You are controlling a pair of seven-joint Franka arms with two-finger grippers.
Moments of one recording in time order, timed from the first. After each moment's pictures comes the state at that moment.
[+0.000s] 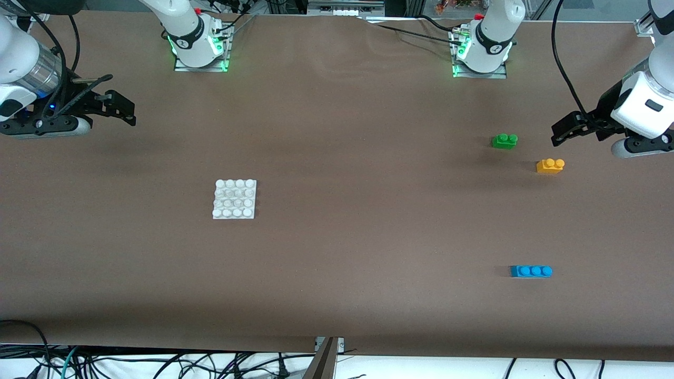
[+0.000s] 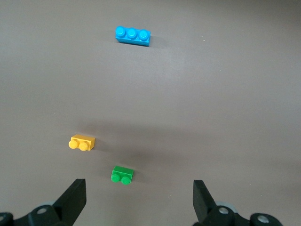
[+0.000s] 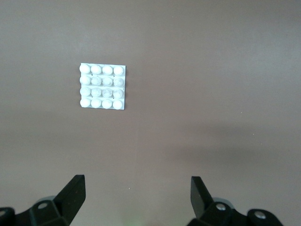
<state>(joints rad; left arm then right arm) -0.07 0.02 0.01 -1.61 0.01 1.59 -0.23 0.13 -0.06 -0.03 -1.77 0.01 1.65 0.03</state>
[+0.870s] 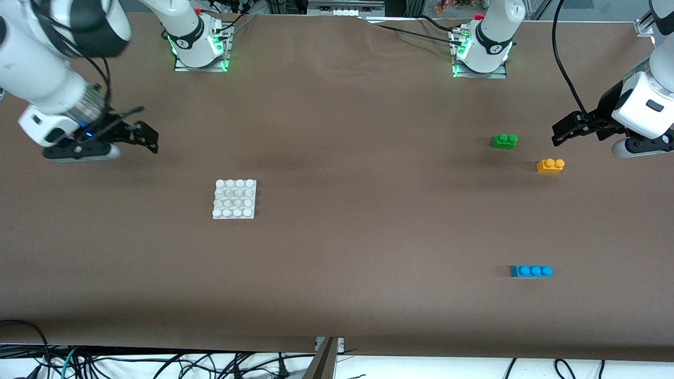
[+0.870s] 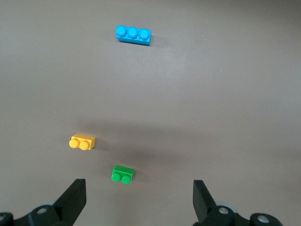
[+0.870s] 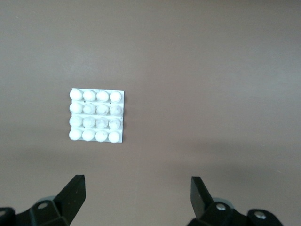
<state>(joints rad) -0.07 0.02 0.01 -1.61 0.01 1.59 -0.23 0.13 -0.05 0.00 -2.08 0.01 2.11 0.05</state>
